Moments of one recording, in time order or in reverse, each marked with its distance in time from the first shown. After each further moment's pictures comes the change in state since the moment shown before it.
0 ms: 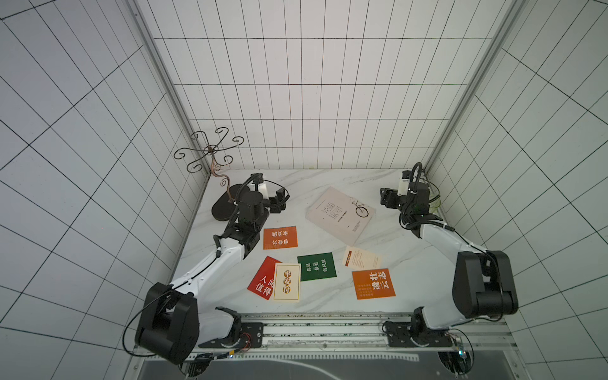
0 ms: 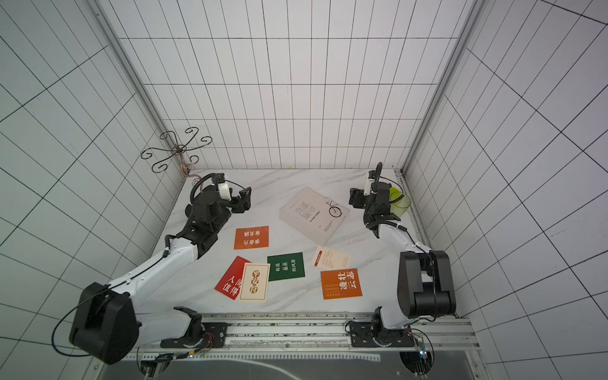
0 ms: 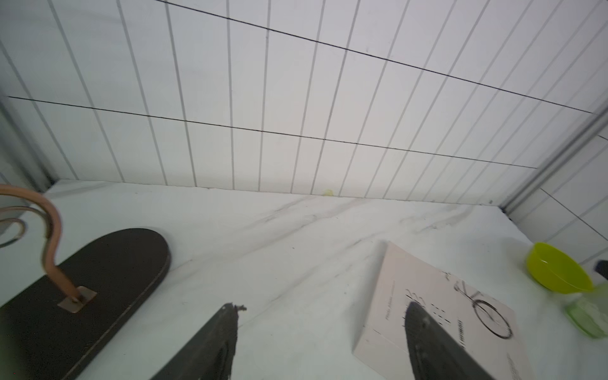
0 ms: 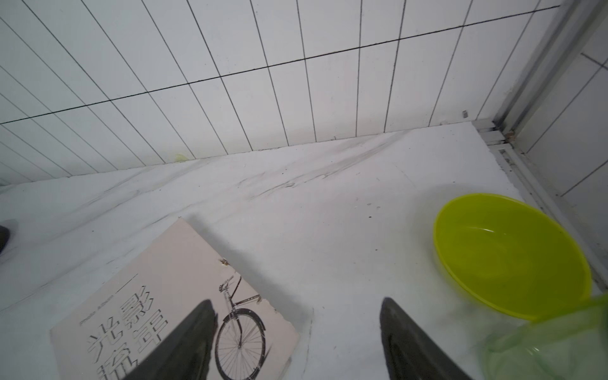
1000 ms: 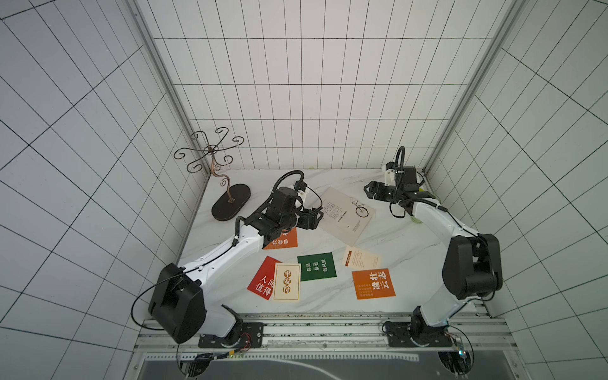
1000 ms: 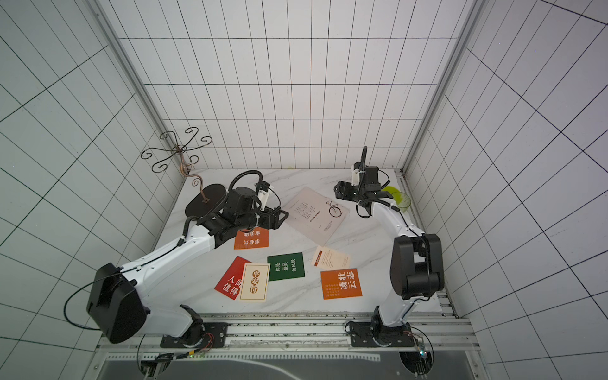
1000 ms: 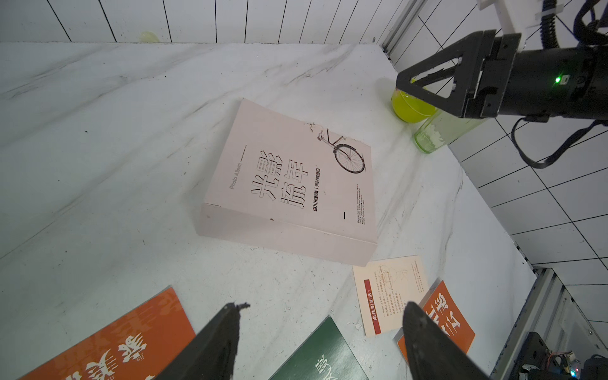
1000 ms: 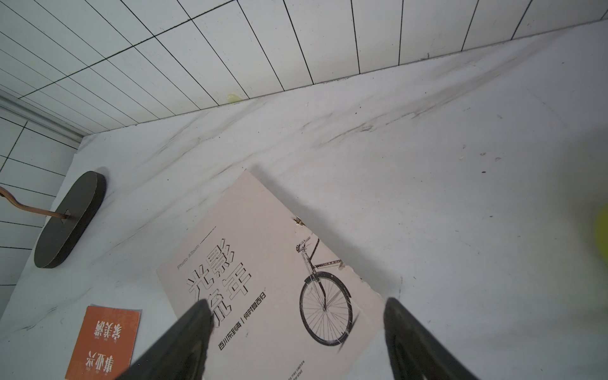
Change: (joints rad) left arm -0.207 0.148 0.236 -0.443 0.280 -0.044; right arm 0.063 0.167 0.332 -0.397 -0.166 0.082
